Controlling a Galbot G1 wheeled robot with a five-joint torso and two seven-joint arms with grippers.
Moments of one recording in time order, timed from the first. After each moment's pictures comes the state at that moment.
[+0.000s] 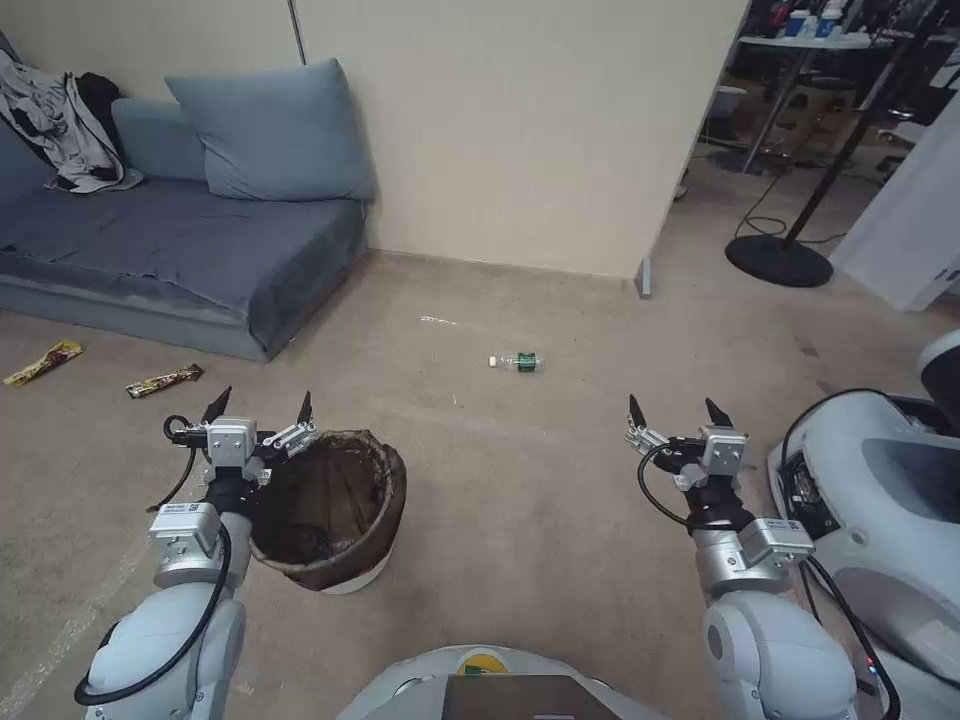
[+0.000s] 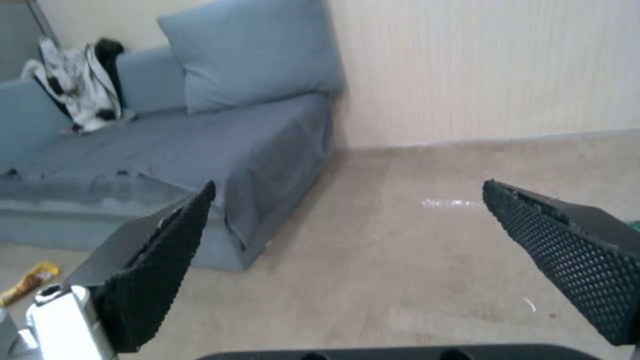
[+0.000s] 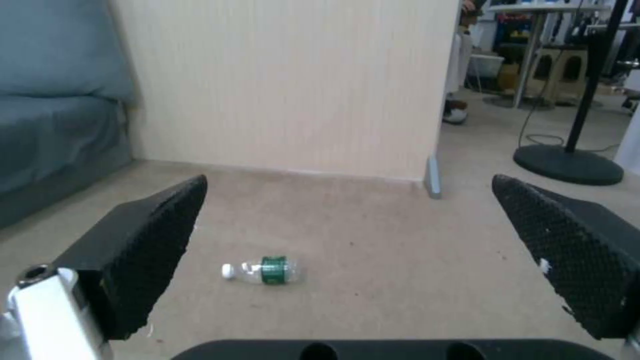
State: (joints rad) left arm 1.67 -1.46 -0.77 -2.42 -0.07 0.30 0.02; right arm -1.67 1.61 0.72 2.37 0.07 -0.15 -0.10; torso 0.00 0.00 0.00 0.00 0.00
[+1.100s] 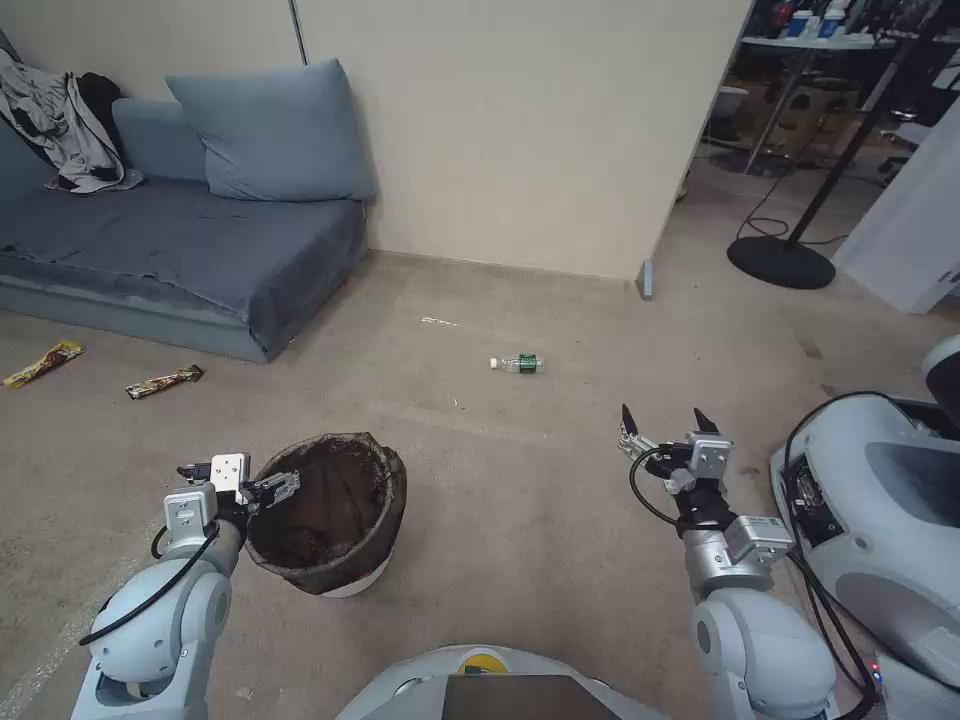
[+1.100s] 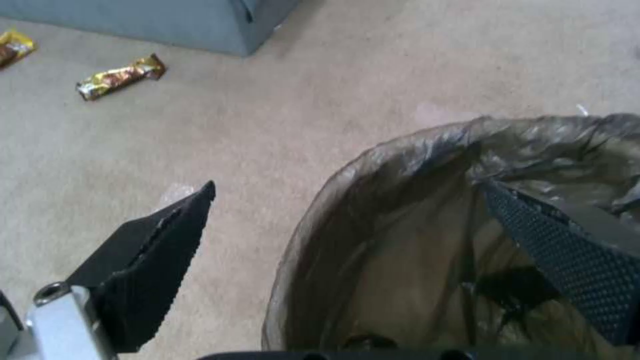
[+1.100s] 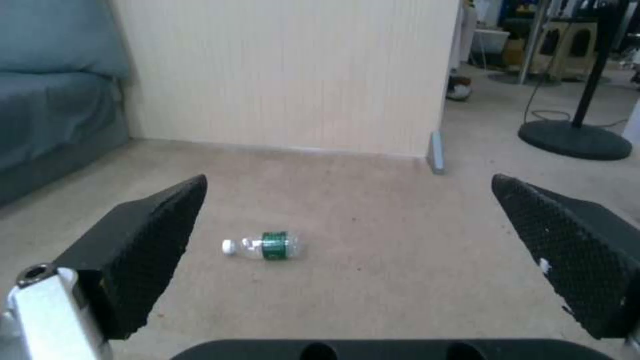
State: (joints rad) left arm 1.59 -1.38 -0.82 -2.25 -0.25 0.74 -0.07; right arm -1.66 1.60 0.72 2.31 0.07 -0.17 -0.09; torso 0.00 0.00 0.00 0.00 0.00
